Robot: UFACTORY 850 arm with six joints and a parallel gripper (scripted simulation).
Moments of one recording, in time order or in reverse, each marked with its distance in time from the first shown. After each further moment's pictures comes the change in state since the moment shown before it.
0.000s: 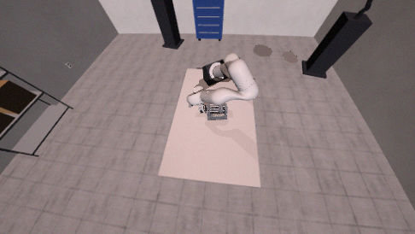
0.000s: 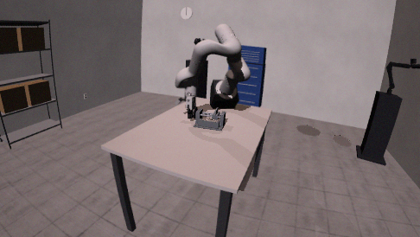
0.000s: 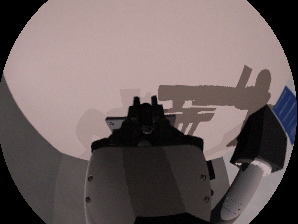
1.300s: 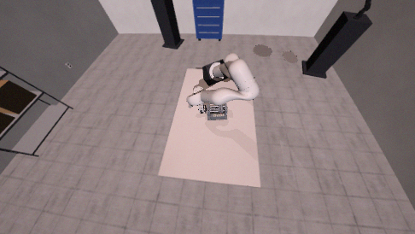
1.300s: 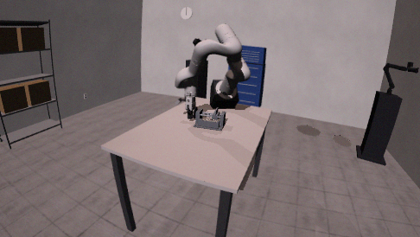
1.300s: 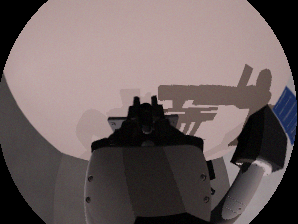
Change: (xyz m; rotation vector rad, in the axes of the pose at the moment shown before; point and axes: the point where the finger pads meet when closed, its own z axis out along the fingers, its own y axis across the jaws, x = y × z) arm 0.000 -0.005 0.000 0.001 0.000 0.000
